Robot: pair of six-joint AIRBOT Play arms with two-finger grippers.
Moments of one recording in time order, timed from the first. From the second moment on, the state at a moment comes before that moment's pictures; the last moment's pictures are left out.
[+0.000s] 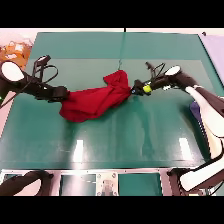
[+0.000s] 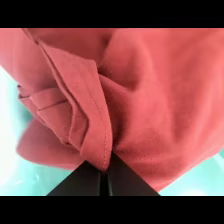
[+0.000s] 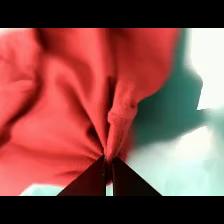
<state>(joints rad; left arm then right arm) -0.08 -1.15 1.13 1.23 -1.24 -1.54 0.04 -1.72 1.39 -0.73 1.14 1.30</state>
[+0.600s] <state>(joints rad) -0.07 -1.12 1.59 1.01 -1.45 -1.43 -0.17 -1.06 1.61 -0.72 1.23 1.30</state>
